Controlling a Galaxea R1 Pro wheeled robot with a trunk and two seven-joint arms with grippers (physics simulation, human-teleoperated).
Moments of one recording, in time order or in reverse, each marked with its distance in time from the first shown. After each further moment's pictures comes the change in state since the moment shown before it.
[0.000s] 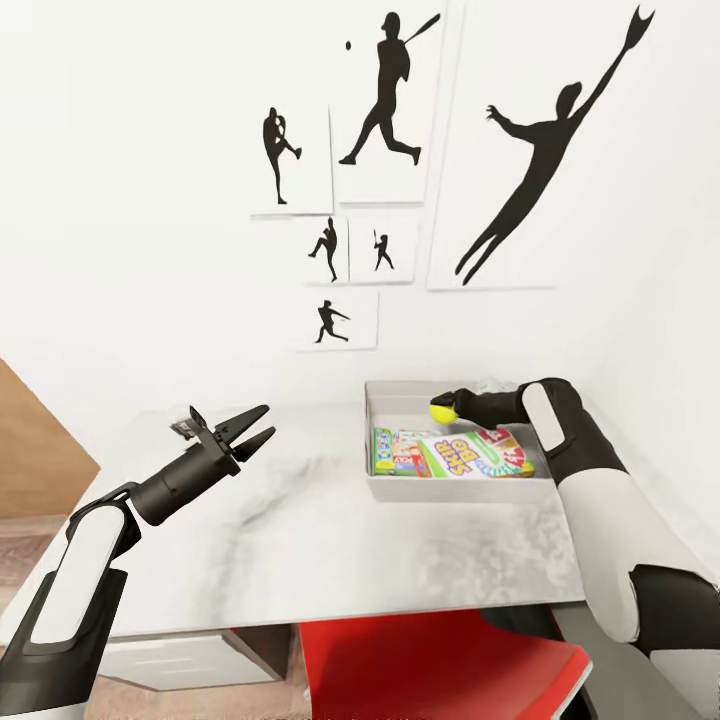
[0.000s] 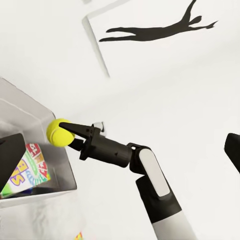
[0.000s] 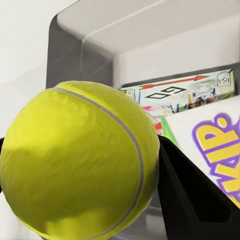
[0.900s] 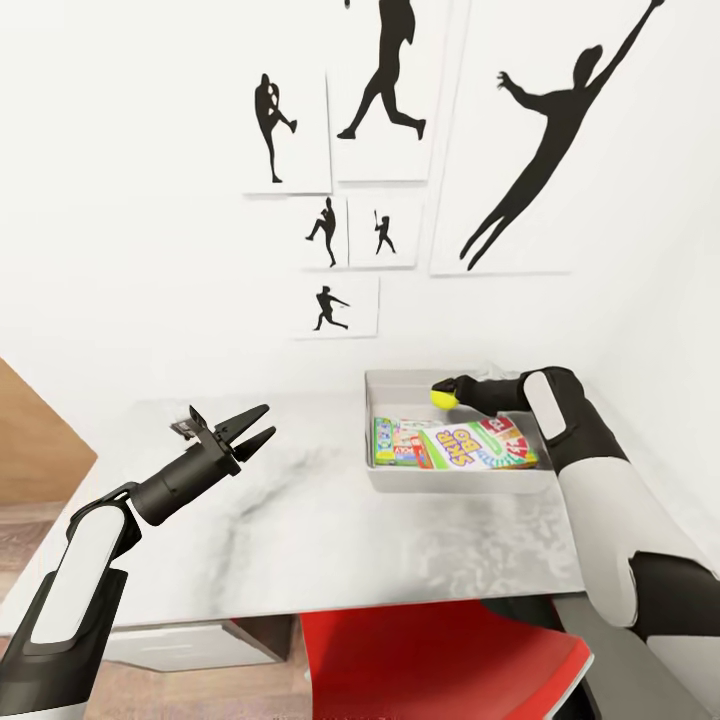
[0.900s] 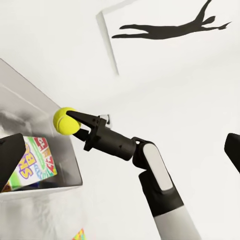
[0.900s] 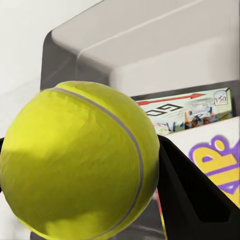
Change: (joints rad) left arm 0.000 0.000 -0.001 0.000 0.003 0.000 -0.001; right arm -0.039 0.001 -0.006 0.006 0.002 -0.038 -0.001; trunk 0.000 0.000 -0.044
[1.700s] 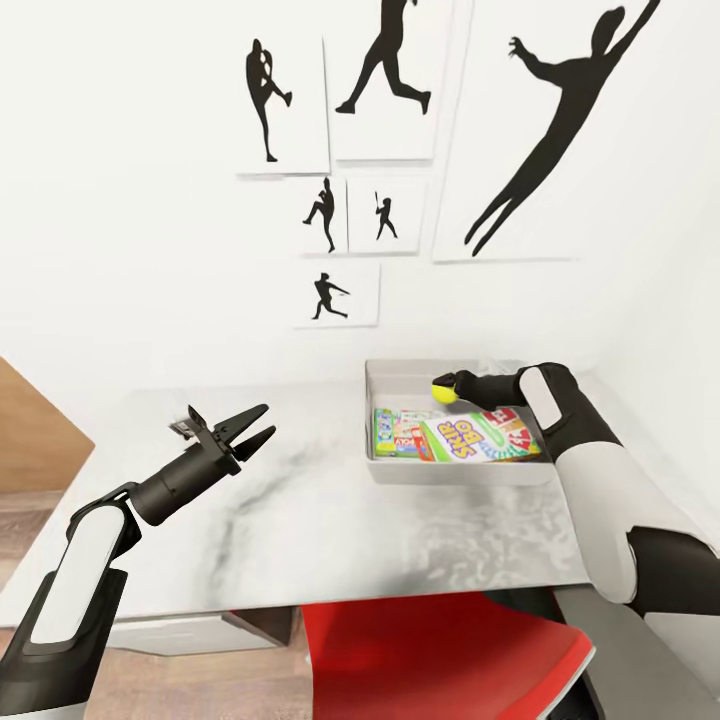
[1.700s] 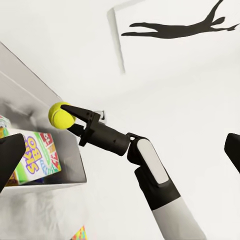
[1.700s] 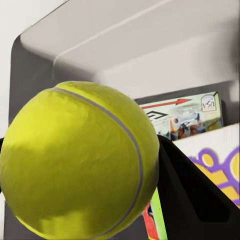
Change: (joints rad) left arm 0.000 0.000 0.001 0.000 0.000 0.000 -0.011; right arm -0.067 -0.001 0.001 0.138 0.002 -0.090 -0.009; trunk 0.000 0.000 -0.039
